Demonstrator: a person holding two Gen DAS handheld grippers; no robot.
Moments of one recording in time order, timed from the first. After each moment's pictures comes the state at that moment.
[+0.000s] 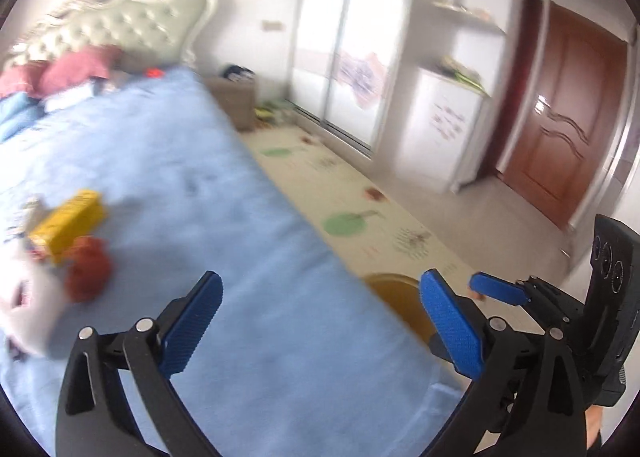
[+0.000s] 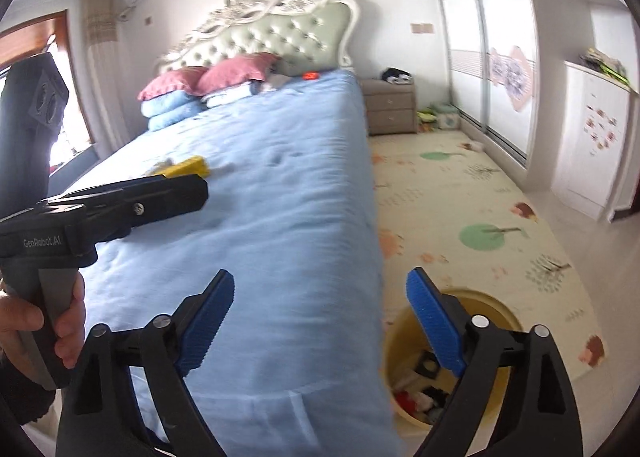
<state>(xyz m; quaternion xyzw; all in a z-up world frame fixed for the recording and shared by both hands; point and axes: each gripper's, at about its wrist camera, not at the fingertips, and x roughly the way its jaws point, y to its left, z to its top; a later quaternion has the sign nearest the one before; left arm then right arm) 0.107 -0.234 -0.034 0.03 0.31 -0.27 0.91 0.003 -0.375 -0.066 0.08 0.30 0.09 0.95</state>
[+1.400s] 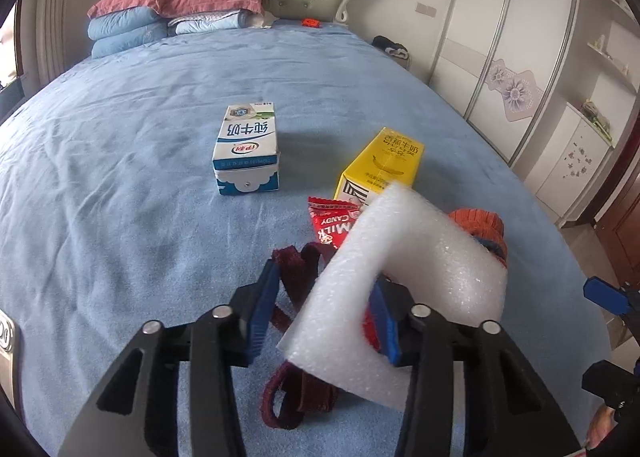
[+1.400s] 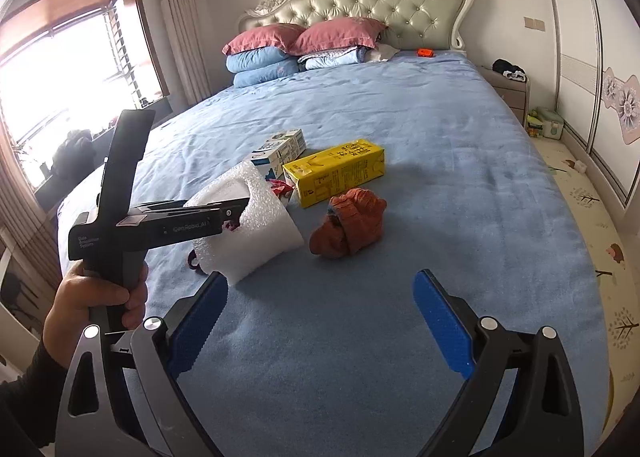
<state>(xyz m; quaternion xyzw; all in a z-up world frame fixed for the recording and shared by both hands) 0.239 0.037 -0.082 -0.04 0.39 -0.09 0.91 0.115 -0.148 -0.051 0.04 0.34 0.23 0.91</state>
